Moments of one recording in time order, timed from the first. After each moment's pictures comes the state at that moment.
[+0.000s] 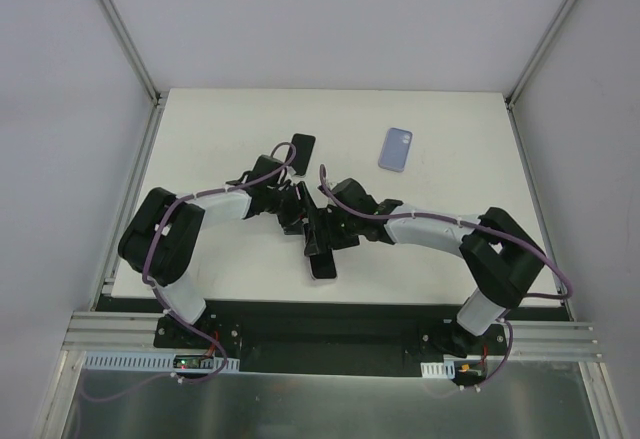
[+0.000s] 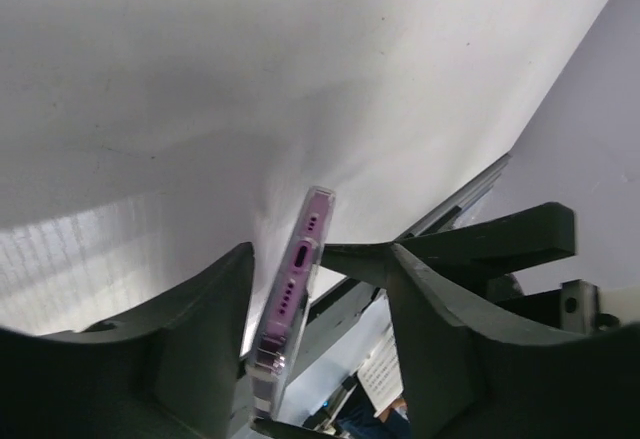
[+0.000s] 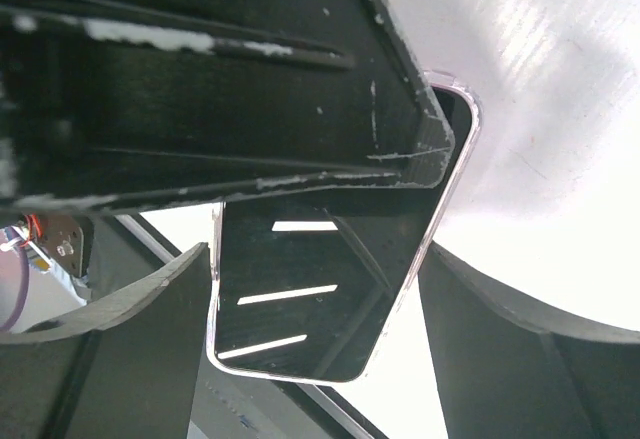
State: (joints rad) left arm -0.47 1.70 0.87 -0.13 0.62 -1.00; right arm 0.88 1.66 0.95 -0.22 -0.24 0.58
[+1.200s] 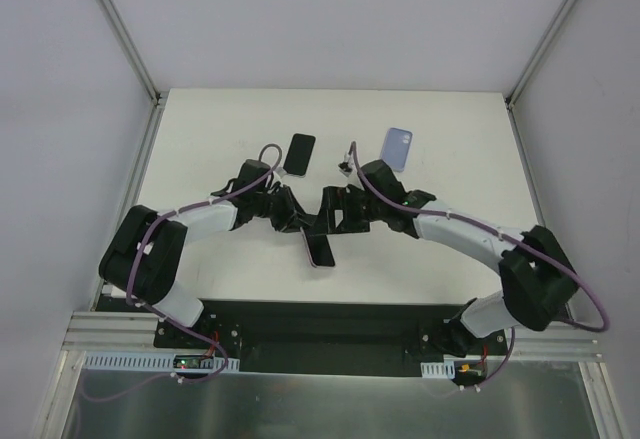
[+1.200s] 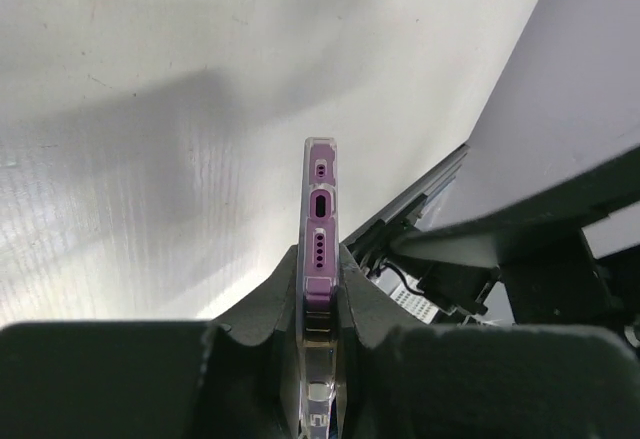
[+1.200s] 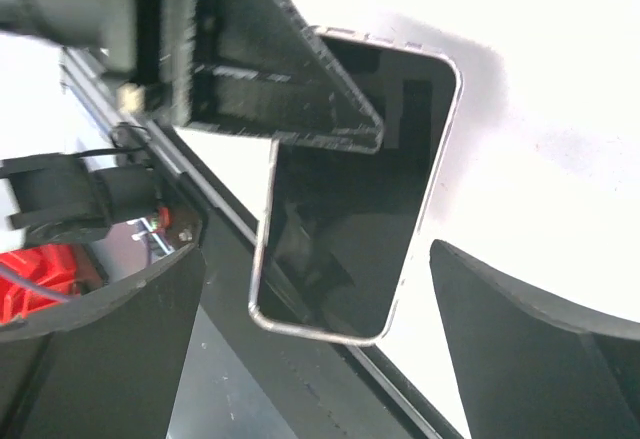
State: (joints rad) left arm -0.44 1.56 0.74 -0.02 0.67 -1.06; right arm 0.77 1.52 0.94 -0.21 -0.41 0.64
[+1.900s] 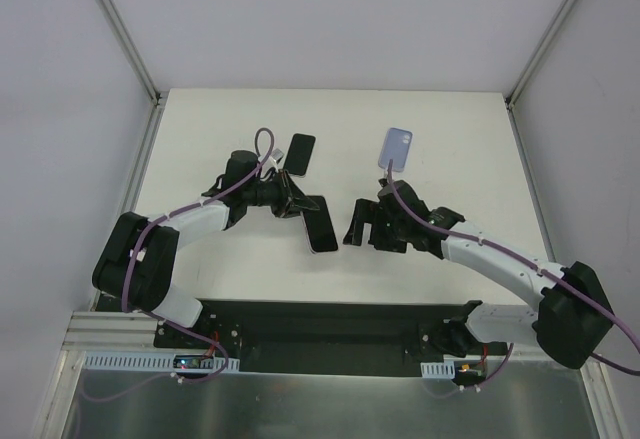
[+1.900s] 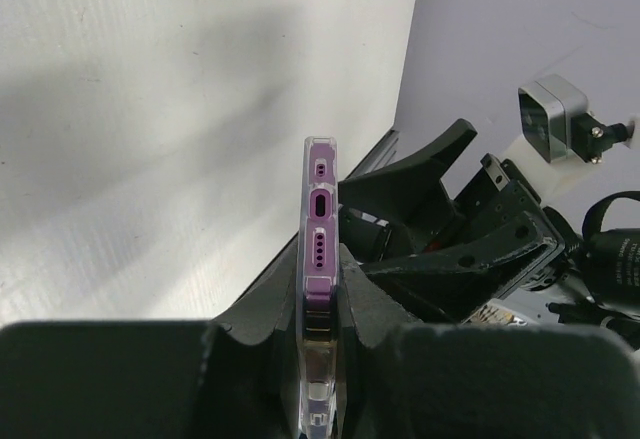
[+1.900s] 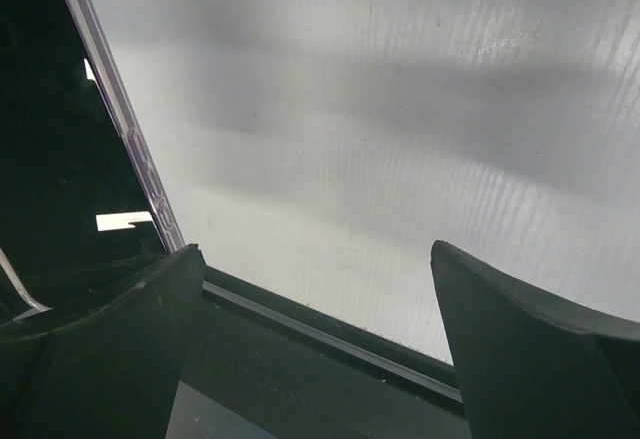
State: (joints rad) left arm -0.38 1.50 0.72 0.19 0.80 -1.10; right arm 0.76 1.22 0.78 -0.48 -0.06 0.79
